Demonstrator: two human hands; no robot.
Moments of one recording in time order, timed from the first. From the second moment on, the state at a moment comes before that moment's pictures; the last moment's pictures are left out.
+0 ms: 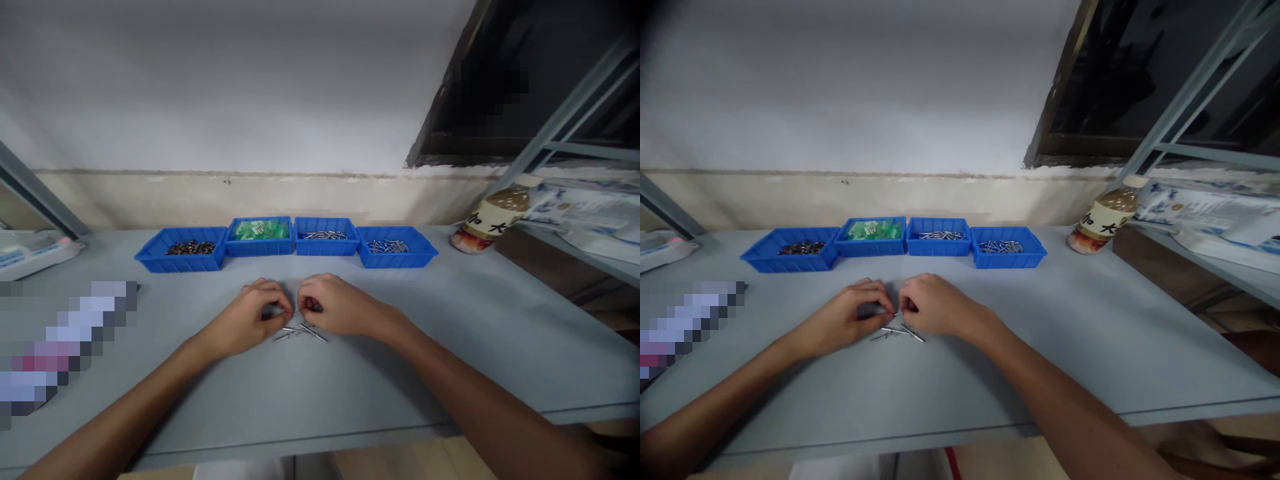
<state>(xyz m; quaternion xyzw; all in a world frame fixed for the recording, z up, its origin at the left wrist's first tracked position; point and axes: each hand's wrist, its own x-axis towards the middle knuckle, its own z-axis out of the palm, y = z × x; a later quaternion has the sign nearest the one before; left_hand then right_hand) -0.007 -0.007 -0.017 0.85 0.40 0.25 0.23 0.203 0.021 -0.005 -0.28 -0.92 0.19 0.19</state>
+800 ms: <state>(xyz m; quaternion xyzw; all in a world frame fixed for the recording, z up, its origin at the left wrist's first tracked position) -0.008 -0.009 -0.003 0.60 0.41 0.39 0.57 0.184 0.011 0.002 -0.27 -0.82 0.29 0.42</state>
